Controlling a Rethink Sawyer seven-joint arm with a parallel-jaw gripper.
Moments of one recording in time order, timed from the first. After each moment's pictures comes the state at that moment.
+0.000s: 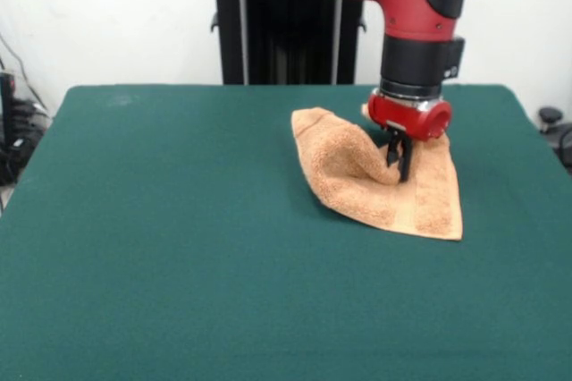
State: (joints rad) arm -0.04 -0.47 0.07 2.09 0.37 -0.31 2.30
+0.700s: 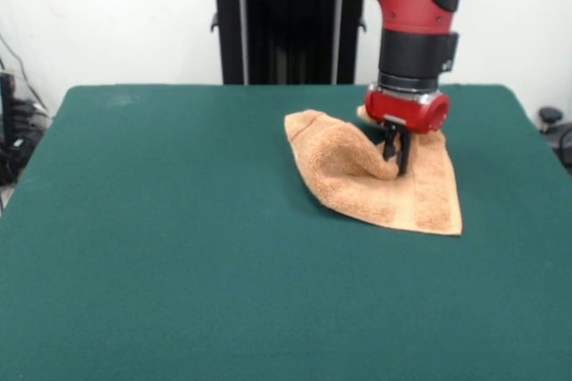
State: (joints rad) arm -0.02 -0.47 0.03 2.09 0.26 -0.33 2.30
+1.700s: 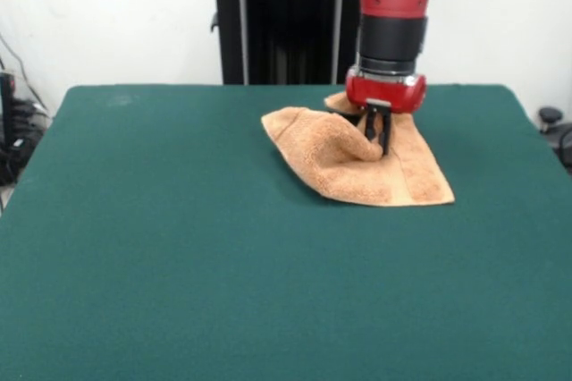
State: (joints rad) arm -0.03 -0.46 -0.05 2.09 -0.06 -0.33 2.30
